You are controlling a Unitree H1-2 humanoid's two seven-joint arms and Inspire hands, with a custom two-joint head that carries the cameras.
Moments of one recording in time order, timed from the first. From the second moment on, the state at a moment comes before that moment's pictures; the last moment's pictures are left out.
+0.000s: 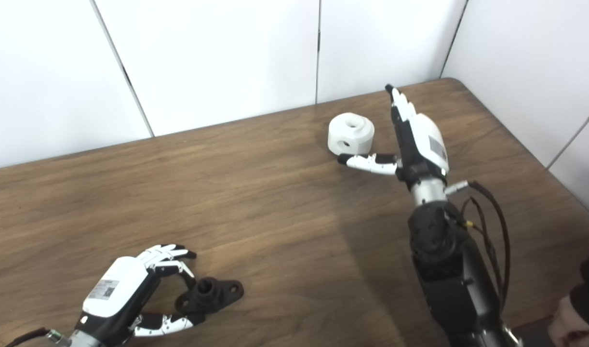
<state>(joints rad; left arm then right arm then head) 0.01 0.42 -0.37 -0.21 0.77 -0.17 -0.15 -0.17 -0.31 -0.09 -0.28 -0.63 0.42 -0.01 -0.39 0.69</state>
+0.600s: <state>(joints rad) 0.02 0.42 -0.36 -0.20 0.76 -0.19 -0.15 -0.38 -0.43 0.02 0.02 -0.69 0.46 0.05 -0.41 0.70</state>
